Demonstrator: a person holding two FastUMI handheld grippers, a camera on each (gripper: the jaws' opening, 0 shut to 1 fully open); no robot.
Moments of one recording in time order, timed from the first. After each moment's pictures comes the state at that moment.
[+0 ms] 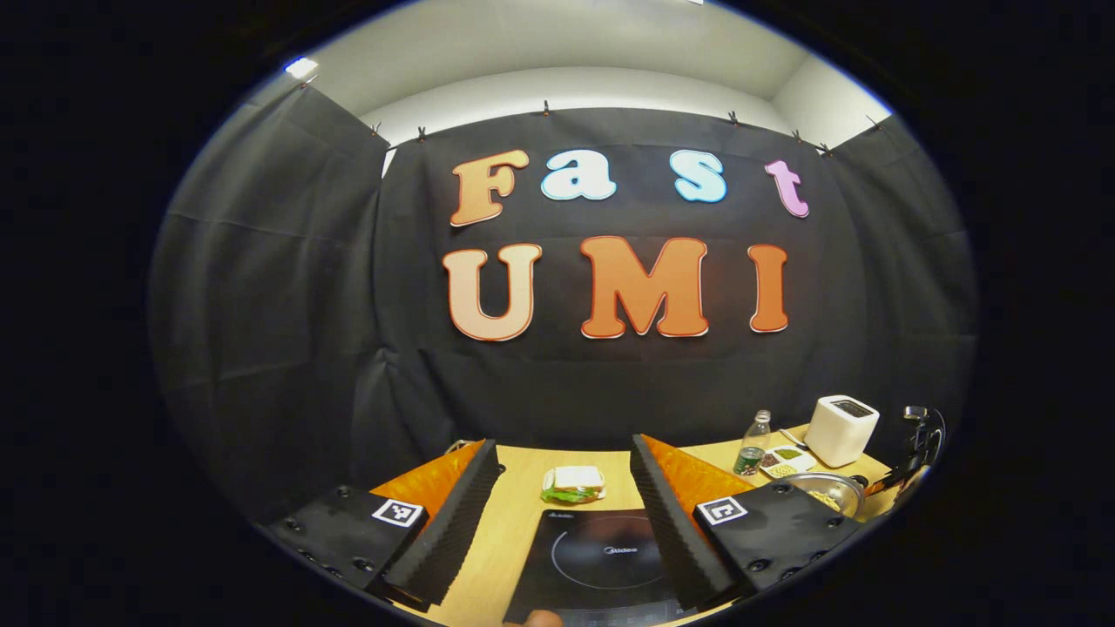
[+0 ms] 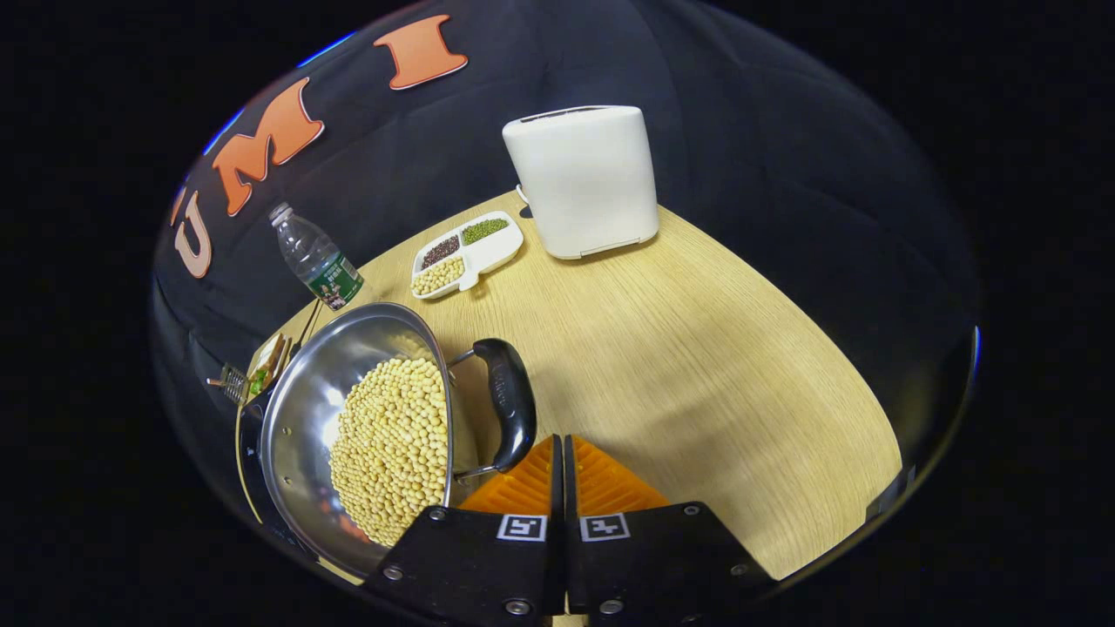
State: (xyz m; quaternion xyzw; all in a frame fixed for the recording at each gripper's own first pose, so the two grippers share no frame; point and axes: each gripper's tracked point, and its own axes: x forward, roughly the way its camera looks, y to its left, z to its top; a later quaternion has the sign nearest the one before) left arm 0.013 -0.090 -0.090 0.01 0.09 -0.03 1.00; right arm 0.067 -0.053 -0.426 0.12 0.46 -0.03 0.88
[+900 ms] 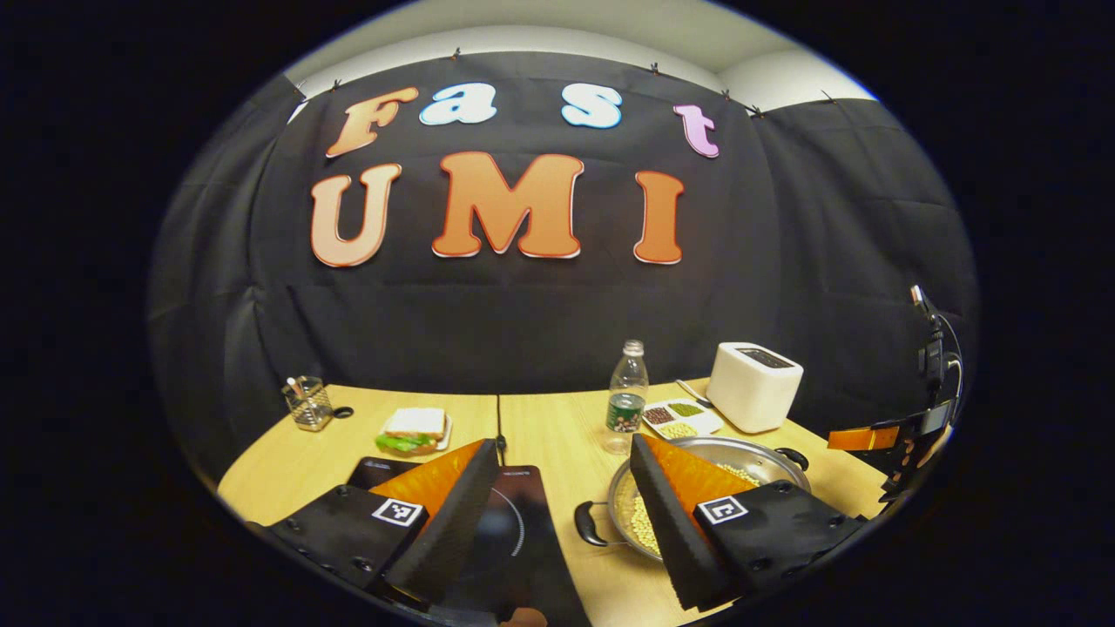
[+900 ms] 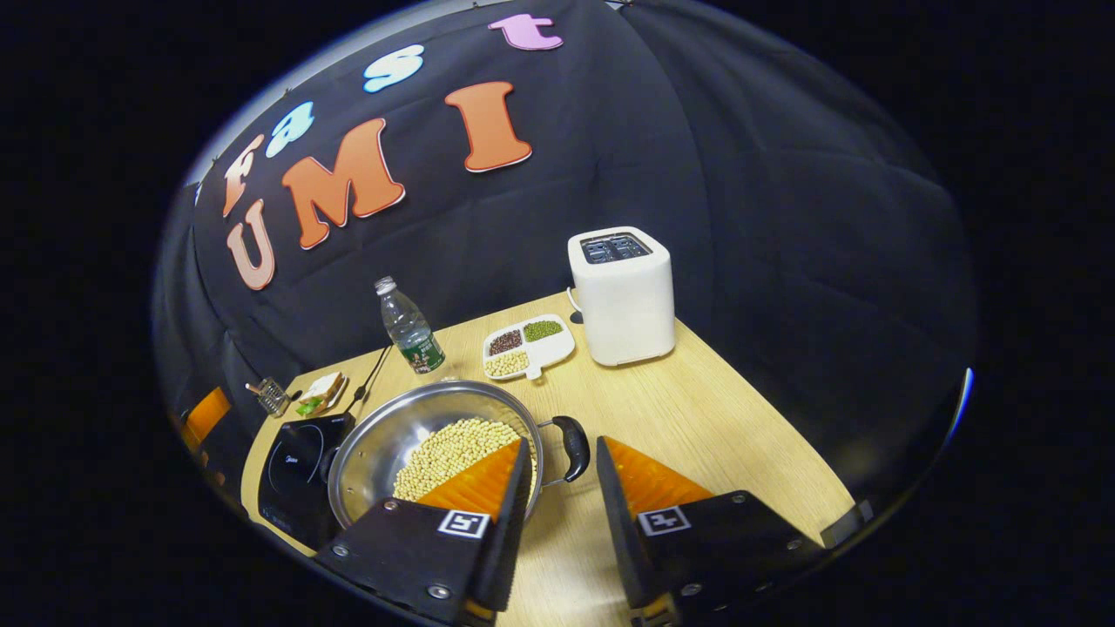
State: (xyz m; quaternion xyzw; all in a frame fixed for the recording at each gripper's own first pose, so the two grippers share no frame) left arm 0.018 -0.301 -0.239 -0.01 0.19 -0.18 0.96; right arm 0.063 -0.051 -0.317 0.09 0.30 0.02 0.95
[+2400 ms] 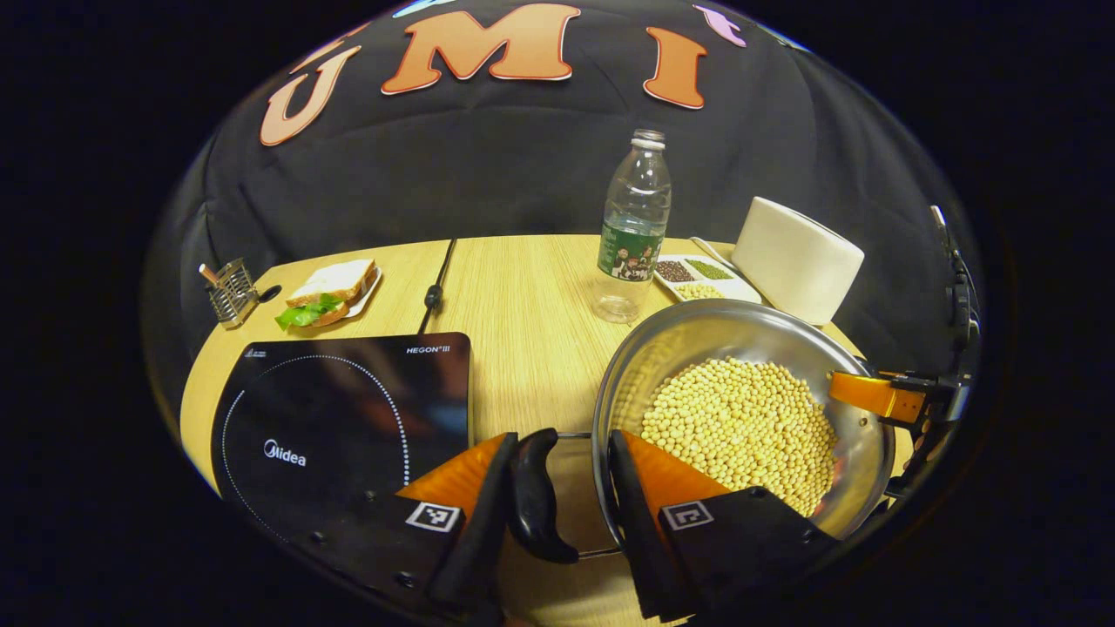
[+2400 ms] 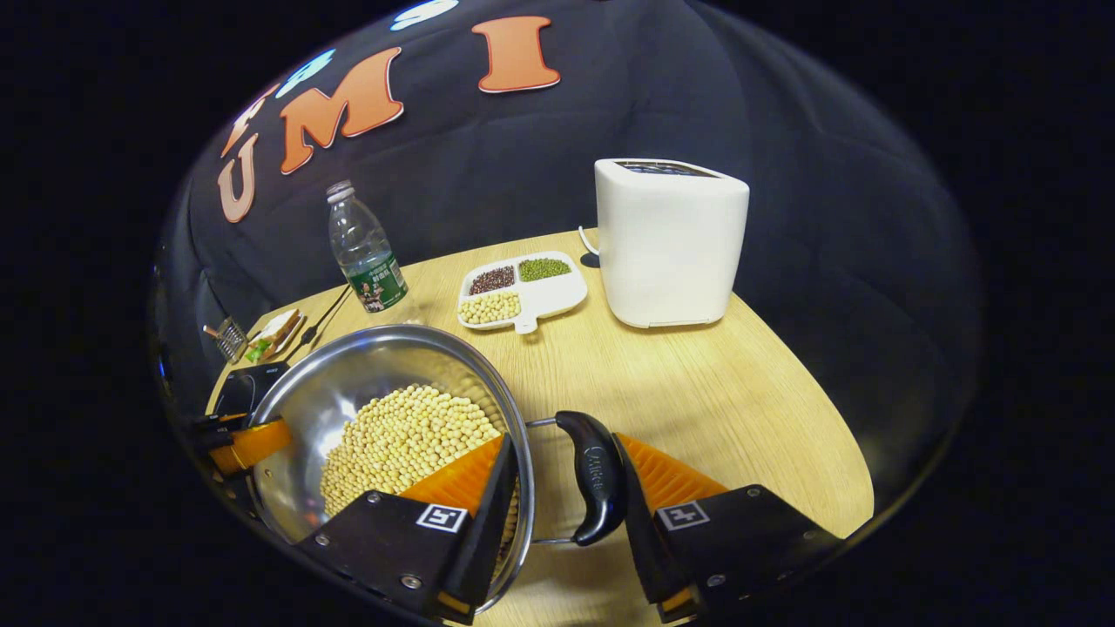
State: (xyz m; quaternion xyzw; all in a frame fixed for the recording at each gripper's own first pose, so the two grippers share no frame) left arm 0.036 -0.348 -0.419 0.02 0.41 -0.18 0.90; right arm 0.118 -0.024 -0.415 0.03 0.38 0.04 0.92
